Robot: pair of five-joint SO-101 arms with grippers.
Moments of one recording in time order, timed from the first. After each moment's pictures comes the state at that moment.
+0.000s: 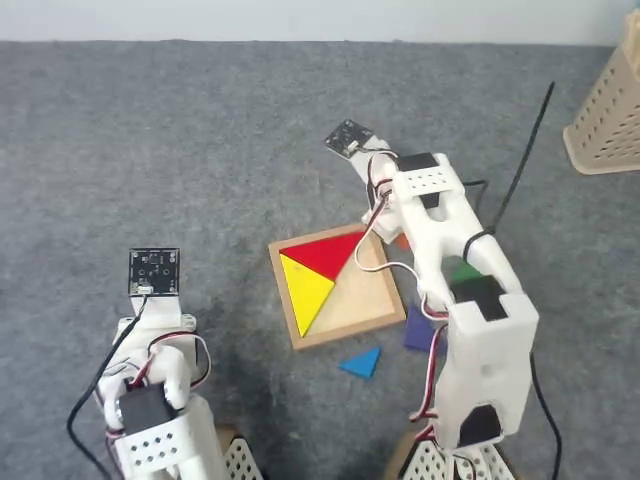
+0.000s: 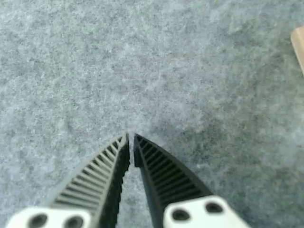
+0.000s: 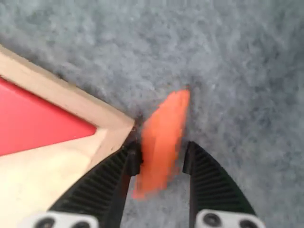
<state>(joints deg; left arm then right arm) -25.1 -103.4 96.9 71.5 -11.3 -16.9 28.2 -1.0 59.1 34.0</state>
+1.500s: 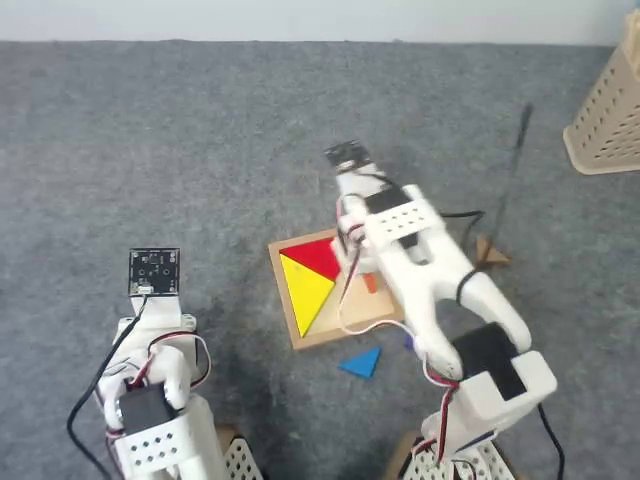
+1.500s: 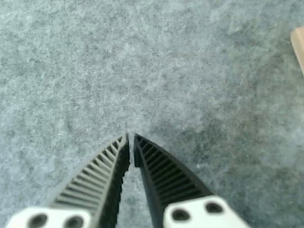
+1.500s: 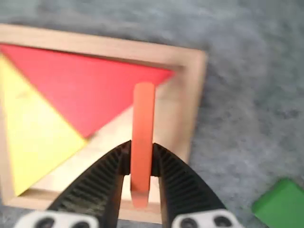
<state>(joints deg) -25.1 -103.4 96.9 71.5 -11.3 -28.6 7.5 20.1 62.5 0.0</state>
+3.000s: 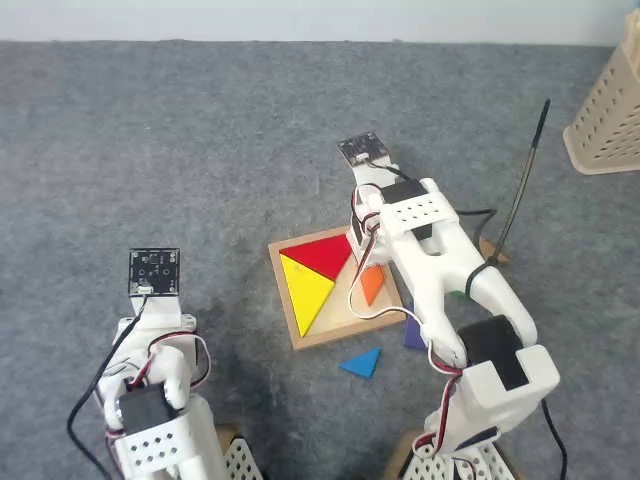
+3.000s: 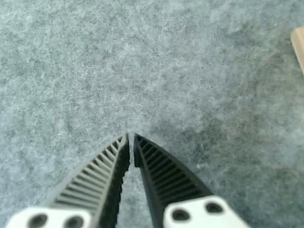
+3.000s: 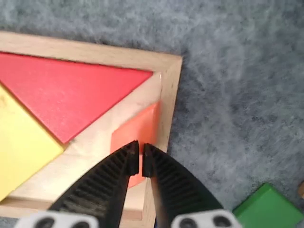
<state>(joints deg) -25.1 -103.4 96.9 71.5 -11.3 -23.3 8.9 18.5 61.1 3.3</state>
